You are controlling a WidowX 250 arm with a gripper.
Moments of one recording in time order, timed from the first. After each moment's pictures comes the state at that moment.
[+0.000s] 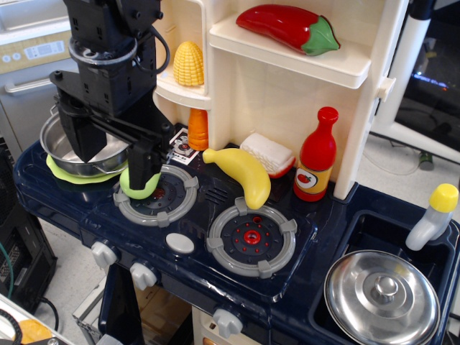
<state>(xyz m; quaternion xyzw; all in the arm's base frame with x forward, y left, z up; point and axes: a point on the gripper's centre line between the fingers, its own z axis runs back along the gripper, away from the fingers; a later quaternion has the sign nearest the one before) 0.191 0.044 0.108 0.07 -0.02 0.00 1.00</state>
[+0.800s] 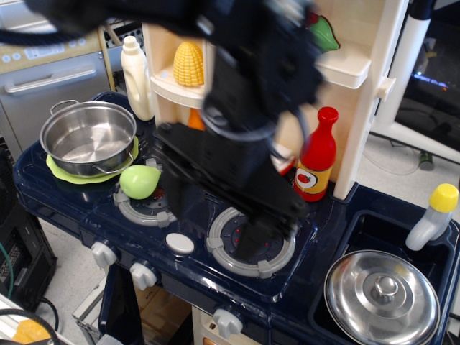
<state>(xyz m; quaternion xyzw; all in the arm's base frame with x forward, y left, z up) 0.180 -0.064 0.105 0.08 -0.04 -0.01 1.00</state>
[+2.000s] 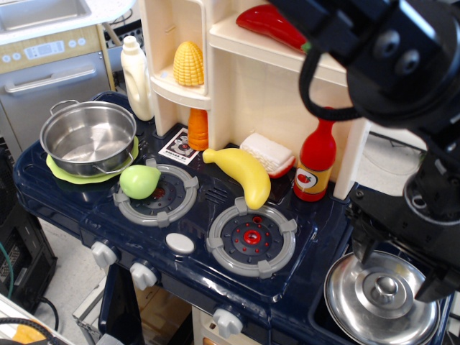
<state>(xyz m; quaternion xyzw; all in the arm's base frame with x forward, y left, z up) 0.256 -0.179 0.042 0.00 -0.11 -0.09 0.99</state>
